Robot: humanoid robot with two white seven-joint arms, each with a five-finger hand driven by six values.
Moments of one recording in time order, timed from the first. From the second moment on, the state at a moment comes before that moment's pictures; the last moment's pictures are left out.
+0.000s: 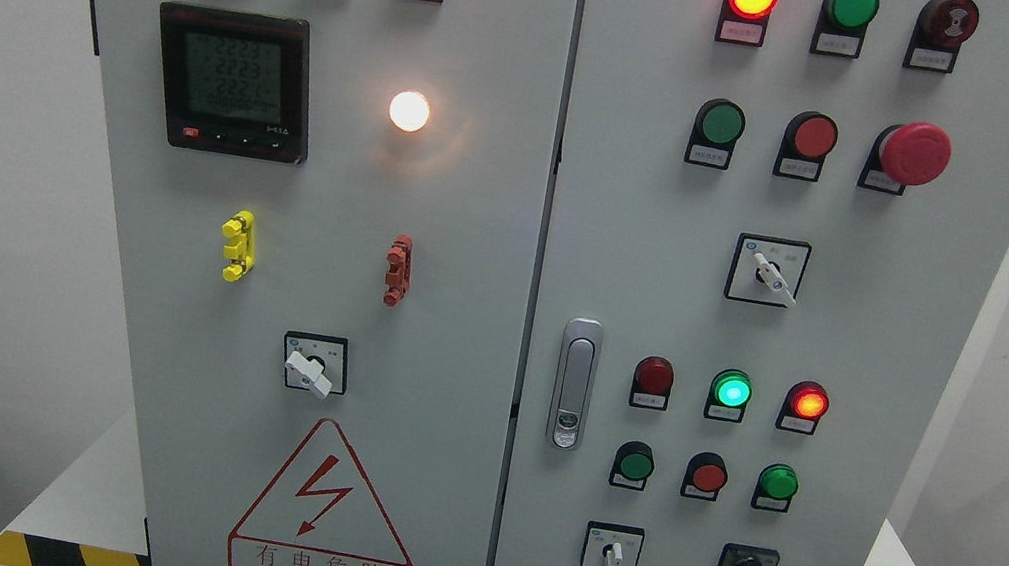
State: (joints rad) left arm 0.04 -0.10 0.00 -0.04 0.00 -0.06 -0.01; right arm -0.24 -0.07 -0.03 -1.69 1.33 0.32 0.21
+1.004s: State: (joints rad) left arm 0.04 -0.10 0.00 -0.04 0.00 -0.06 -0.01; right arm -0.18 -0.06 0.00 -1.72 1.24 0.31 0.12
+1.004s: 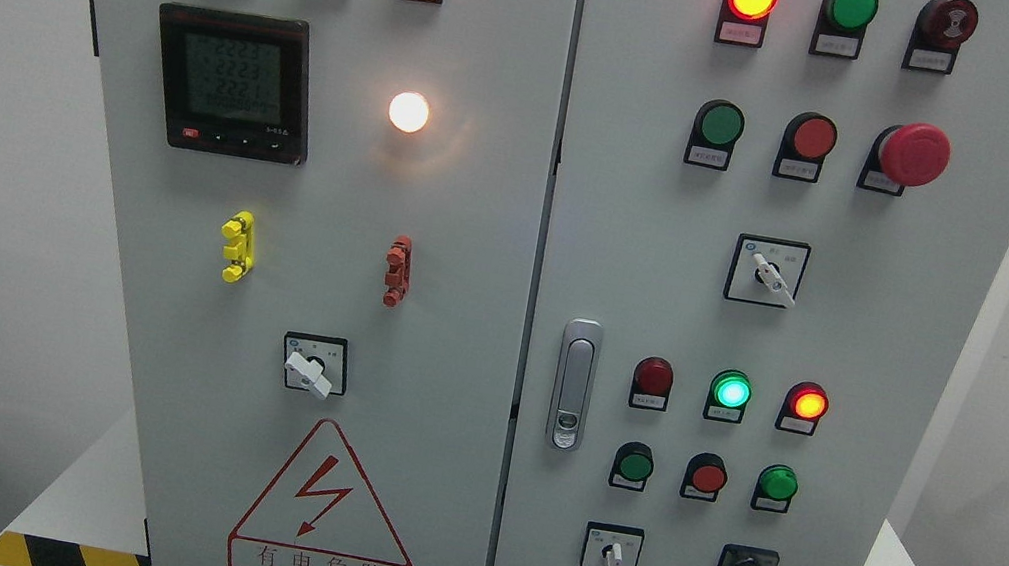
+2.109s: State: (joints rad) left arm 0.04 -0.10 0.00 -0.03 0.00 -0.06 -0.01; right arm 0.29 0.09 -0.09 -1.92 0.22 -0.17 0.22
